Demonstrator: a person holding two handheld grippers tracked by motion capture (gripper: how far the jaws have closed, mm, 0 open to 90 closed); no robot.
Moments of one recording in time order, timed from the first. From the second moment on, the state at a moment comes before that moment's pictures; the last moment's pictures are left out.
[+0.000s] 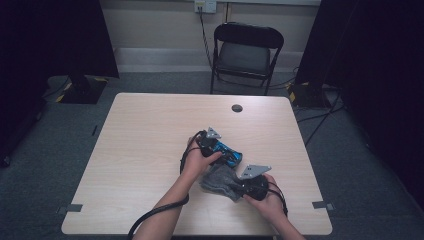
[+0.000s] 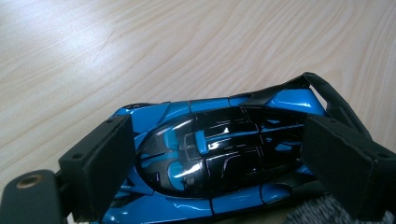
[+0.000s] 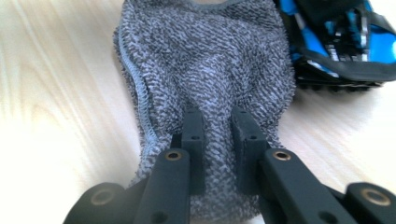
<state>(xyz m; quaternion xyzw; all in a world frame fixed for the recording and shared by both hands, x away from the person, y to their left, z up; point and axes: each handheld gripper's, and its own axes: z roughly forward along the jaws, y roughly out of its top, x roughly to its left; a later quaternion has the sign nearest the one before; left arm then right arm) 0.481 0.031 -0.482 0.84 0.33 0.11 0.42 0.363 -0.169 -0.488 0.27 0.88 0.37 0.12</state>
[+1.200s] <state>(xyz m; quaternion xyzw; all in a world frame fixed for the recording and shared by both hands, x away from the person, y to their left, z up) 0.476 0.028 -0.479 0.85 0.32 0.12 0.39 0.418 -0.224 -0.475 0.36 0.86 0.33 0.15</state>
